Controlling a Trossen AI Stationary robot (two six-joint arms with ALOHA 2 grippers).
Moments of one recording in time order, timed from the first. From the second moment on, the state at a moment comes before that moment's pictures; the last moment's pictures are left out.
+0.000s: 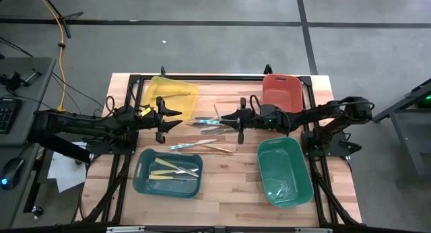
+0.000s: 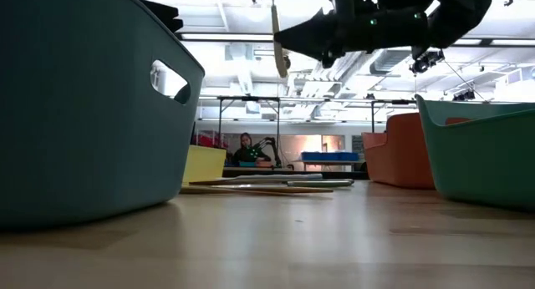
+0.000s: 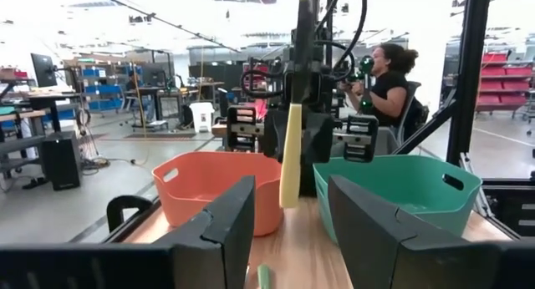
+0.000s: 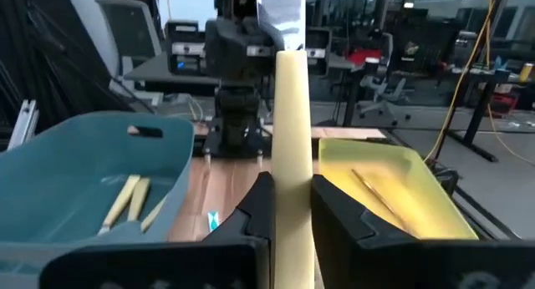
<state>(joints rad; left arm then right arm) 0.10 0.70 0.17 0.70 -0.01 0.02 -0.06 1.49 0.66 0.79 0.01 -0.08</state>
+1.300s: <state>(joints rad) 0.10 1.03 0.28 0.78 -0.01 0.00 -0.07 1.68 0.67 1.07 -0.05 0.00</state>
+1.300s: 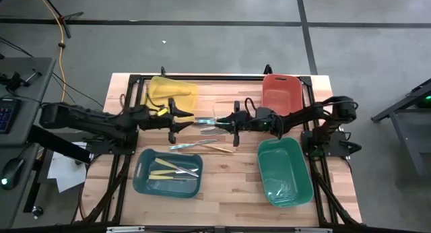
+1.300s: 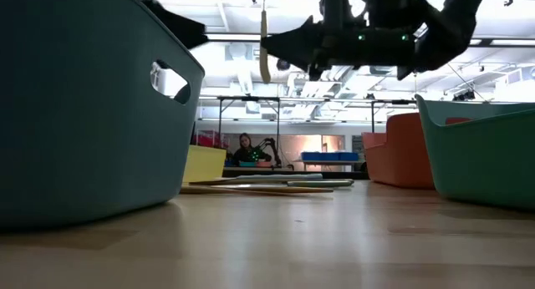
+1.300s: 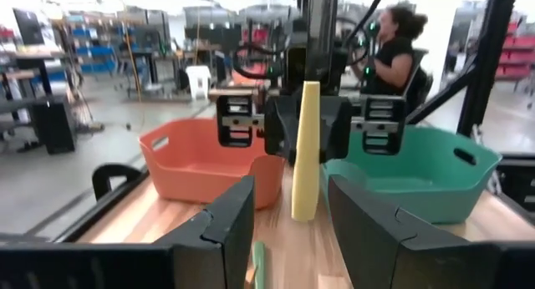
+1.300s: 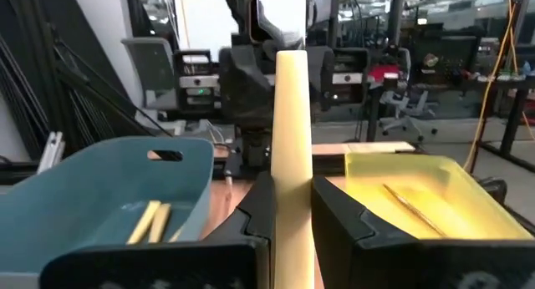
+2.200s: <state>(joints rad) 0.08 1.32 0.44 0.88 0.10 -0.02 -0.06 1.75 0.80 0.92 -0.07 0.02</state>
